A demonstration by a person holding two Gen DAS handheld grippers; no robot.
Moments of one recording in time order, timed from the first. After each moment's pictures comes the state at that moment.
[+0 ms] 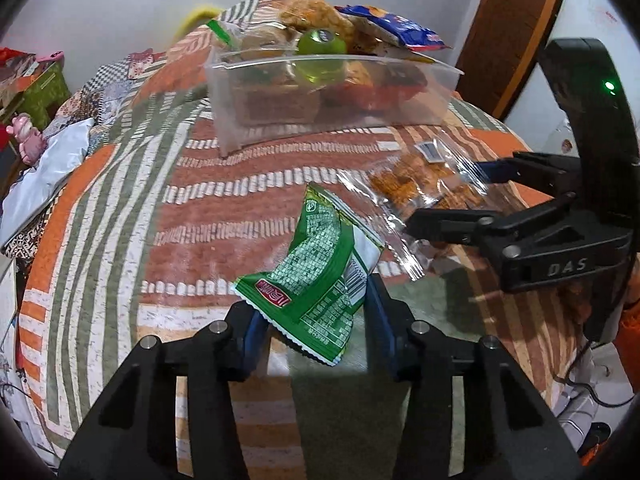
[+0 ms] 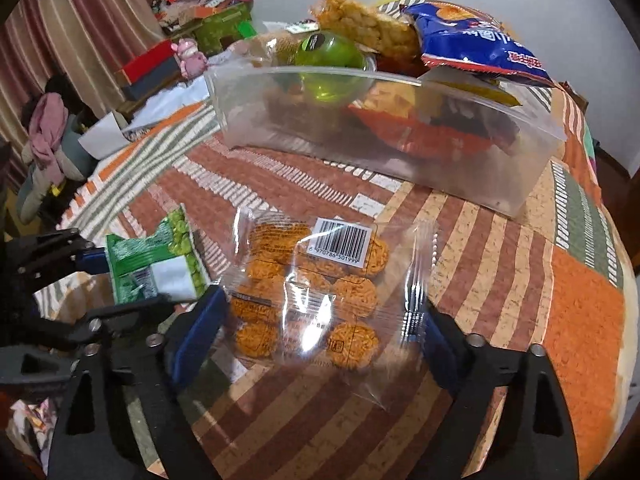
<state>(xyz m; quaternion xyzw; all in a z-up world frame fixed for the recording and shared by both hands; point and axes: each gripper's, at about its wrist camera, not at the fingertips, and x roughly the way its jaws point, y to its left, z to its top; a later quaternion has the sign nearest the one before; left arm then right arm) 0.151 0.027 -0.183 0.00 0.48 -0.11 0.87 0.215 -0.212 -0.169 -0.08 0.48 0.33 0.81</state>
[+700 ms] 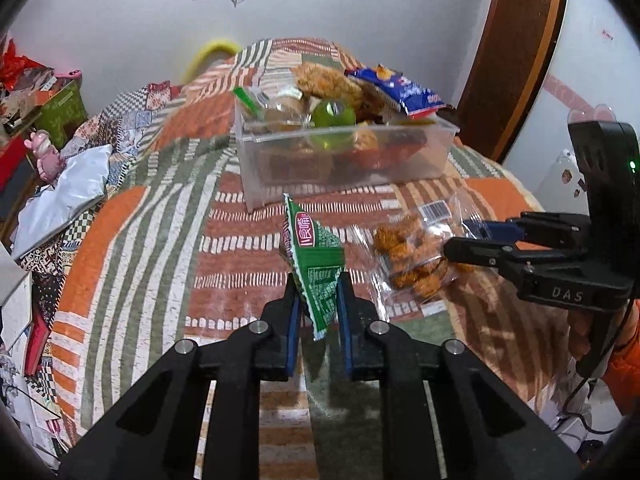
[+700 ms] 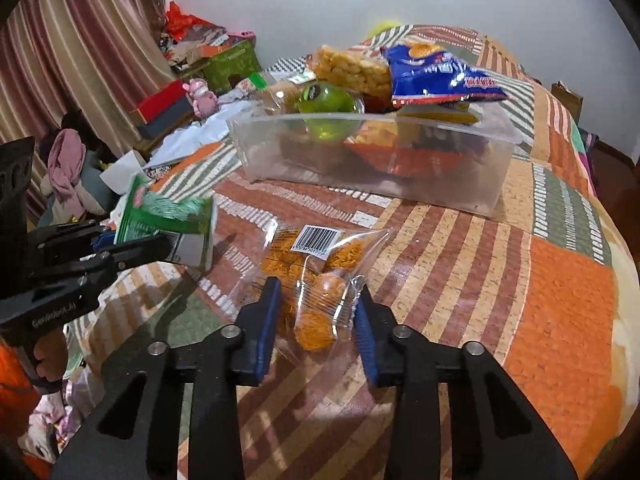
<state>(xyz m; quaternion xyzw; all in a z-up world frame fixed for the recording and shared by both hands) 0.142 0.036 -0.137 -0.01 0.42 -0.10 0.90 0.194 -0.247 -0.145 -0.03 0.44 0.34 0.83</state>
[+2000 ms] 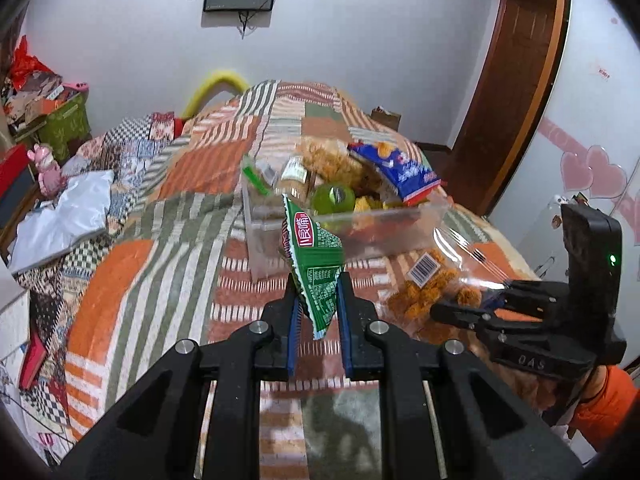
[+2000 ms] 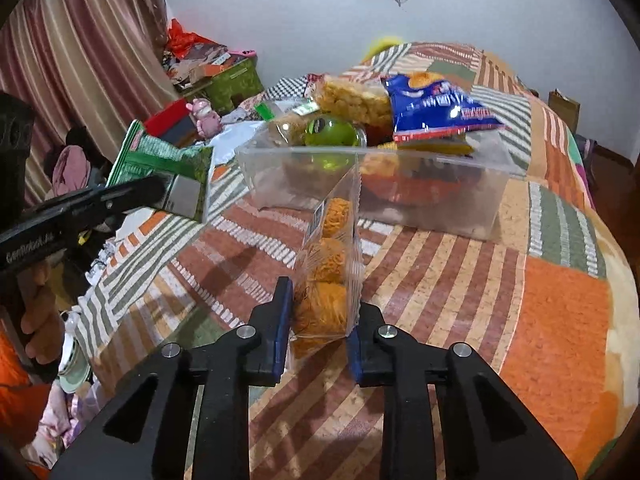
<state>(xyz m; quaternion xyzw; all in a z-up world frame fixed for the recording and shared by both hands) 0.165 0.046 -0.085 -0.04 0.36 -0.10 0.93 0.195 -0.244 -0.130 -0.01 0.41 0.35 0.84</state>
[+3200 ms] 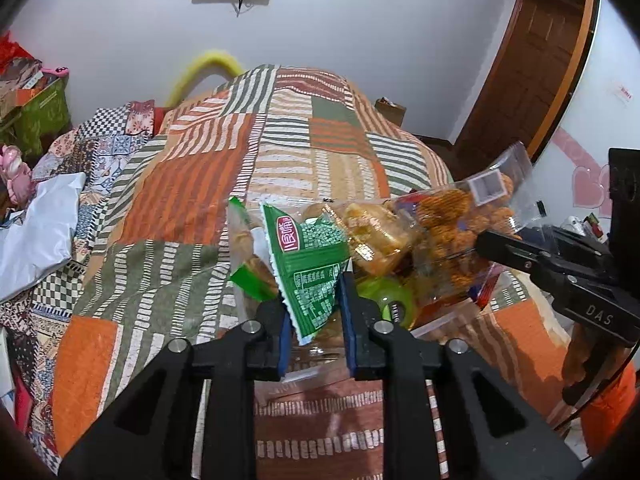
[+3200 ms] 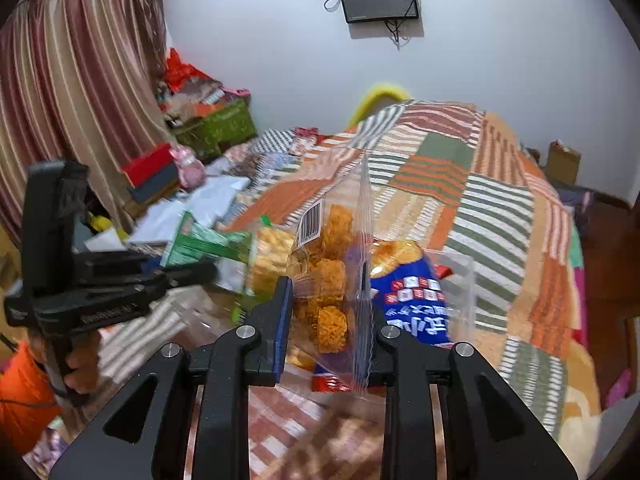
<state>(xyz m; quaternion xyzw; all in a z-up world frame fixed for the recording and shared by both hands) 0.312 0.060 -0.107 -0.06 0.40 -0.11 0.91 0.313 -0.224 -0.080 -0.02 0.35 0.34 0.87</state>
